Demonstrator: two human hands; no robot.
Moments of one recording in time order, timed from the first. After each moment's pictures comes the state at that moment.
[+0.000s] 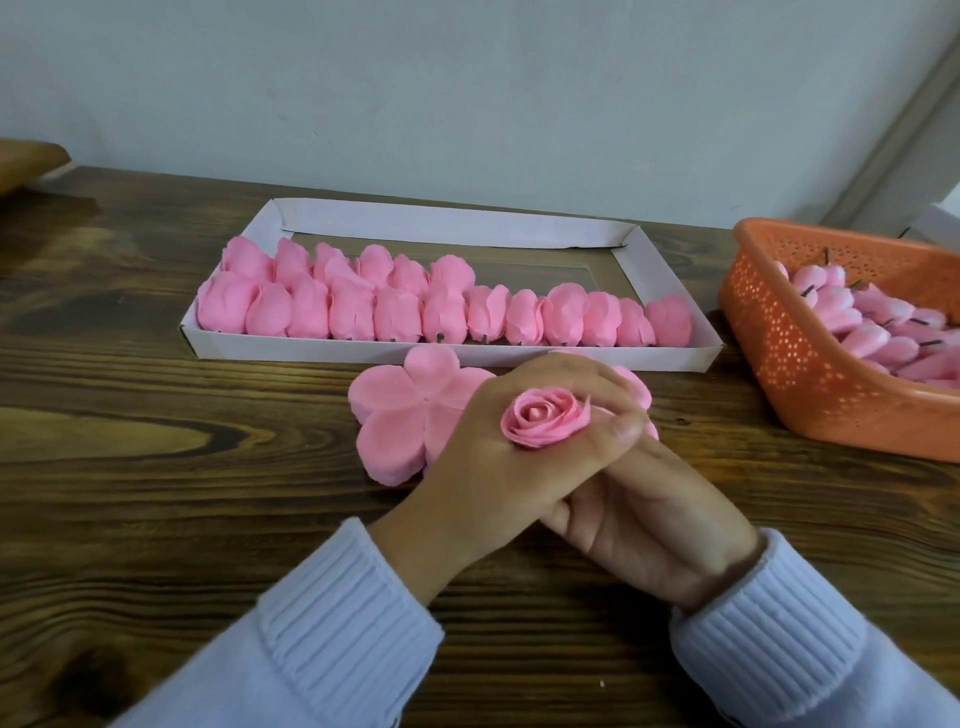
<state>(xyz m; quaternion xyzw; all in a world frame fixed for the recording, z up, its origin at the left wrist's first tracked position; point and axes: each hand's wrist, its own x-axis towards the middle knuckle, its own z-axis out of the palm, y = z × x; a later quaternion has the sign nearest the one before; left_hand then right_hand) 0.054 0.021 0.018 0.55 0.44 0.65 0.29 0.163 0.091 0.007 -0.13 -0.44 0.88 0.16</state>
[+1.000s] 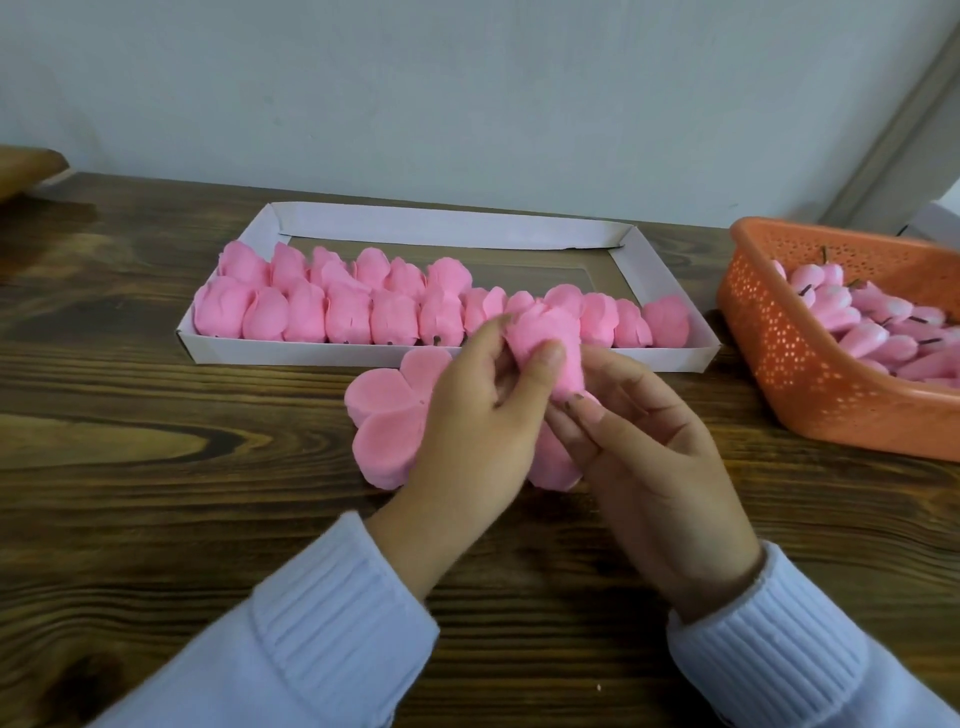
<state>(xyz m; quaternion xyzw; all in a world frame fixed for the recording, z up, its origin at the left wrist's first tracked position) 0.049 0.040 0.010 0.41 0.56 0.69 0.22 0.159 0.089 0.008 -0.16 -0.46 0.78 0.40</state>
